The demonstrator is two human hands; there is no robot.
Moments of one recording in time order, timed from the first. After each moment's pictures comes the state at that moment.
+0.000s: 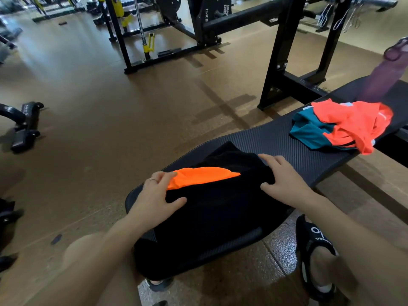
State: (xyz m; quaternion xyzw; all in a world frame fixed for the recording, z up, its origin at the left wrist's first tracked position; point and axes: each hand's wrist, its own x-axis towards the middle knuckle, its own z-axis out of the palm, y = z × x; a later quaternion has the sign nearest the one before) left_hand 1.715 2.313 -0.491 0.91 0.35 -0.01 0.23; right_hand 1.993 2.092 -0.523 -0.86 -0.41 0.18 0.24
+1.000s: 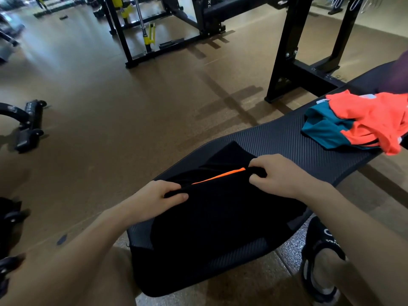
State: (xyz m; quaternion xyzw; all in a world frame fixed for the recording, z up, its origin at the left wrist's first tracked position) left_hand 1.741 2.350 -0.479 0.88 0.24 -0.12 0.39; right_hand 2.000 2.139 -0.493 -0.80 -0.53 0.20 0.20
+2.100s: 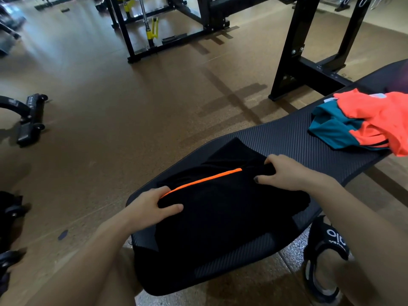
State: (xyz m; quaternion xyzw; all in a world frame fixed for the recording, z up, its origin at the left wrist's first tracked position) left_hand 1.712 2.355 -0.502 0.84 0.35 -0.12 0.39; right_hand 2.021 2.152 -0.512 -0.86 -0.39 0.31 0.11
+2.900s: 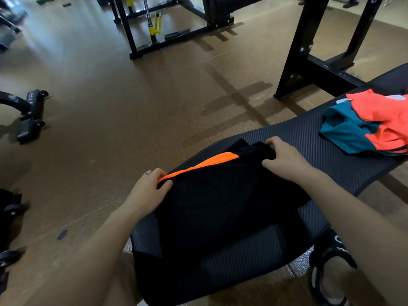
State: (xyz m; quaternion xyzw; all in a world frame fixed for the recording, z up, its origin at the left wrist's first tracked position) left_hand 1.739 2.398 -0.529 0.86 0.44 -0.02 0.27; right_hand 2.033 2.192 -0.523 -0.87 -0.32 0.26 0.27
